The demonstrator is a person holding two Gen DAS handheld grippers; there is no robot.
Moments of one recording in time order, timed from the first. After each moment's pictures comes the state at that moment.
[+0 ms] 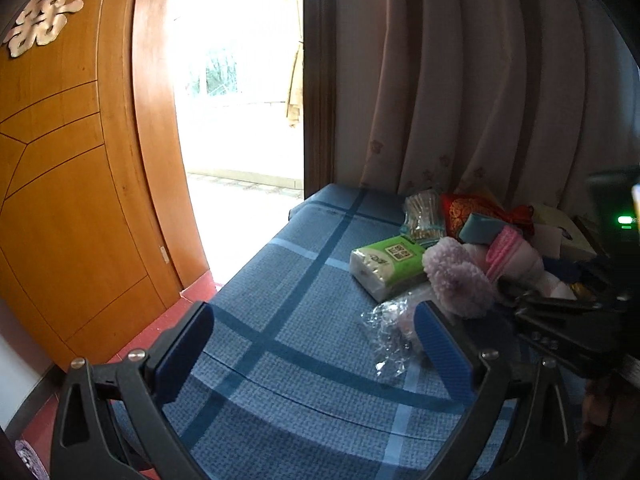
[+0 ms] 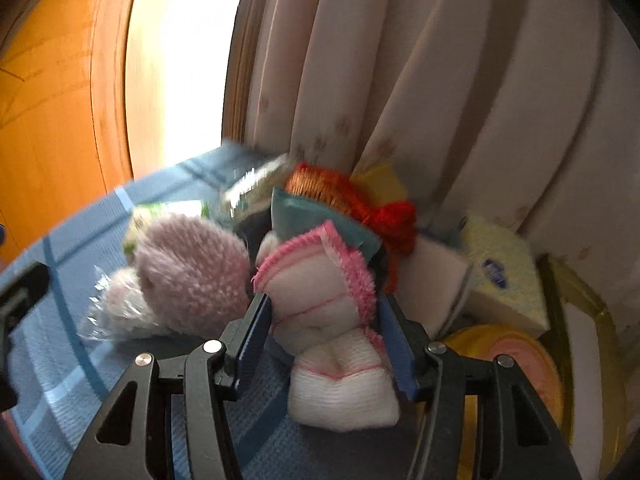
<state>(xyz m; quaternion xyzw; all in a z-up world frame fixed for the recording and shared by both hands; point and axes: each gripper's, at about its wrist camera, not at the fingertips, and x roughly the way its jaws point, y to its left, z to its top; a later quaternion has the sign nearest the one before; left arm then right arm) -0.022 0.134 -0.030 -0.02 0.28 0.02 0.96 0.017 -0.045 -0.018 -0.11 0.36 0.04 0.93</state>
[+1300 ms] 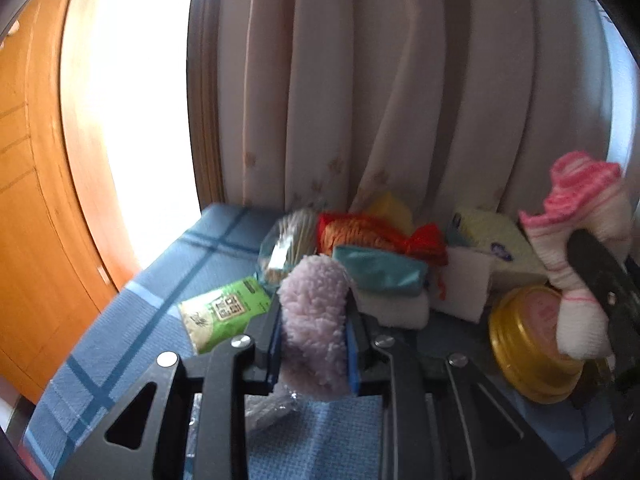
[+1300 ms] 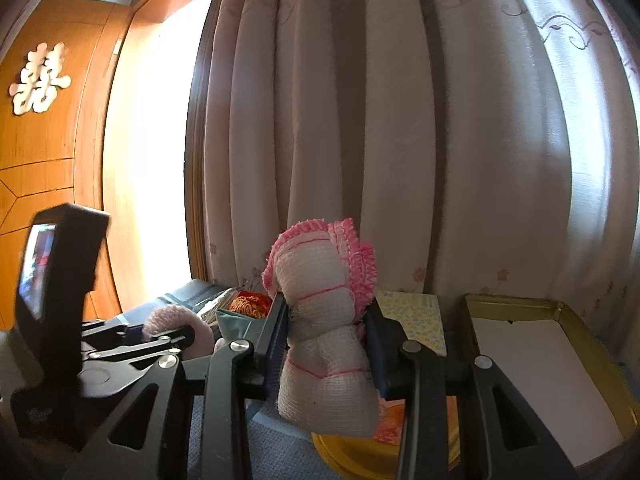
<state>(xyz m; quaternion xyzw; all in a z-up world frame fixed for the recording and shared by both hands) 0.016 0.025 -0.014 -0.01 0.28 -0.08 0.96 -0.068 -0.128 0.028 0.00 0.11 -0.01 0.99</state>
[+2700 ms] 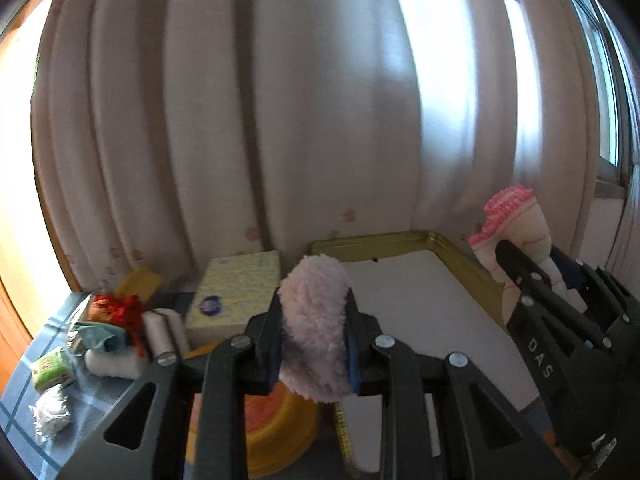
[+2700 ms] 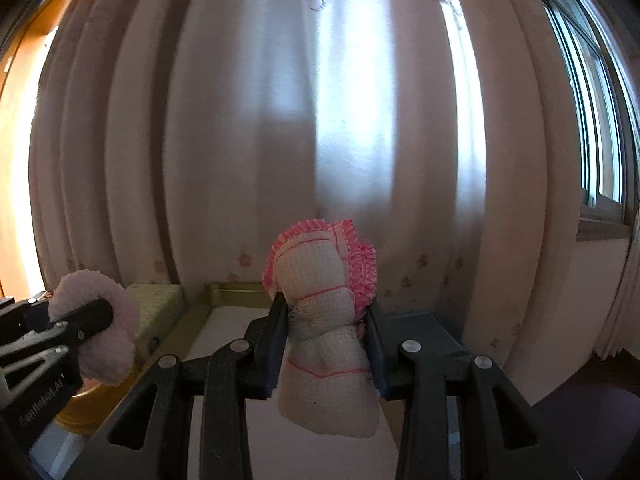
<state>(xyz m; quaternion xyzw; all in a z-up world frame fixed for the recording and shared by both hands) -0.055 -0.198 0.020 0.07 0.20 -0.24 0.95 -0.129 -0.331 0.016 0.03 0.12 -0.24 0.96</state>
